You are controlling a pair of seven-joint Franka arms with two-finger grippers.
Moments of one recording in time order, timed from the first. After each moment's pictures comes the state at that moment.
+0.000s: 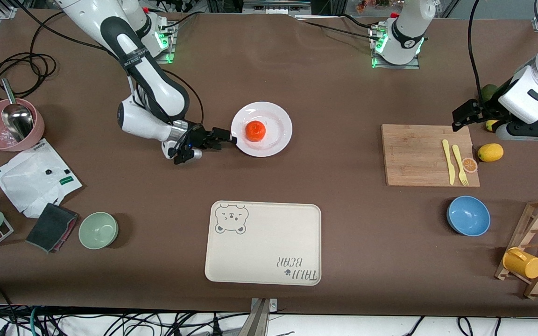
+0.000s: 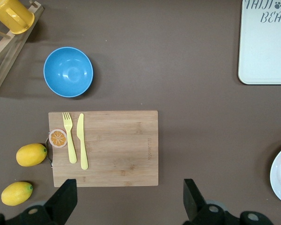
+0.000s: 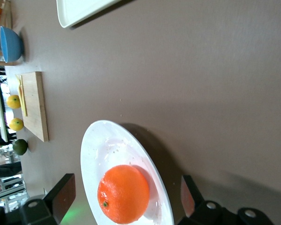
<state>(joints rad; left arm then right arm) 0.05 0.01 -0.12 -1.67 -0.01 1.67 -0.06 0.12 0.43 0.40 -2.20 1.34 2.55 -0.71</state>
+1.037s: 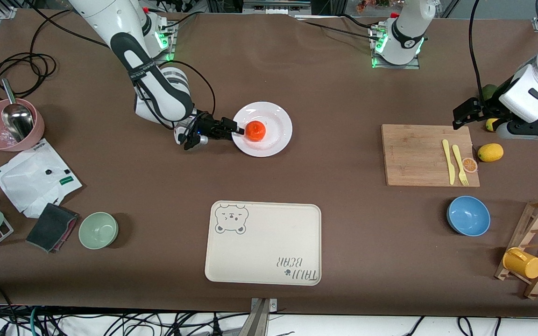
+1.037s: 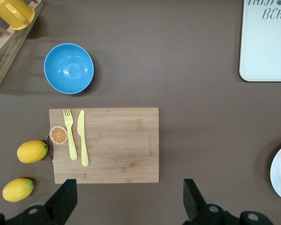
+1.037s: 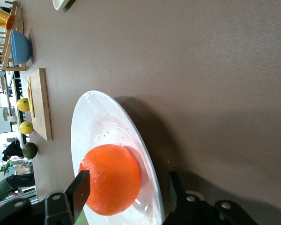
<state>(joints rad) 0.05 0.01 -0.12 -1.67 -0.01 1.65 -0.06 0.18 0.47 0.41 -2.27 1.71 2.57 -1.02</state>
